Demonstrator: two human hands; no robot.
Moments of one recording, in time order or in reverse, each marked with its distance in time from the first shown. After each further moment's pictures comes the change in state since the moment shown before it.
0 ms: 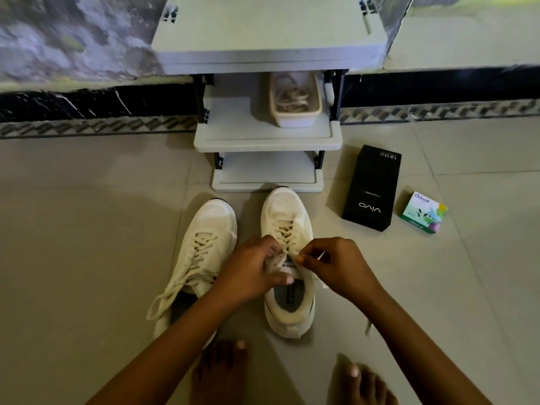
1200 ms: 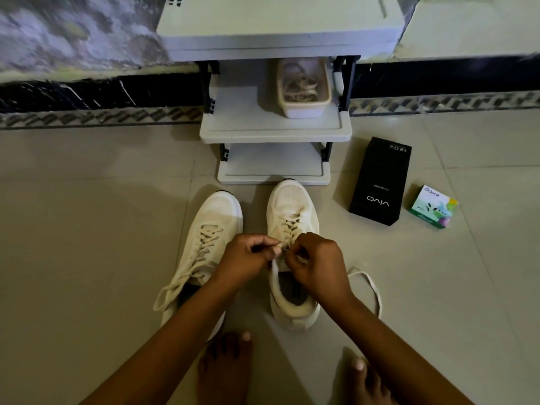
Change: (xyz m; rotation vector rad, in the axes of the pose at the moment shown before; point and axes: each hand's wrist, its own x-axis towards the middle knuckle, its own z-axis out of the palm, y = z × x) left_hand 0.009 -0.022 0.010 -0.655 0.093 -0.226; right_hand 0.000 -0.013 0.044 -0.013 0.219 -0.094
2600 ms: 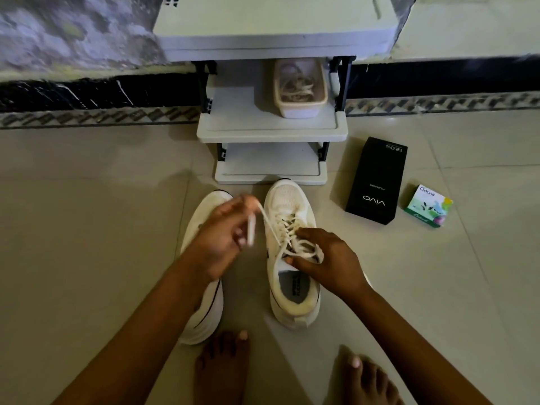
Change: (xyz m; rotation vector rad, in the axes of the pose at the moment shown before) left_hand -0.018 0.061 -0.022 -0.529 -0.067 0.089; right_hand 0.006 0.035 -0.016 -0.026 -0.146 0.028
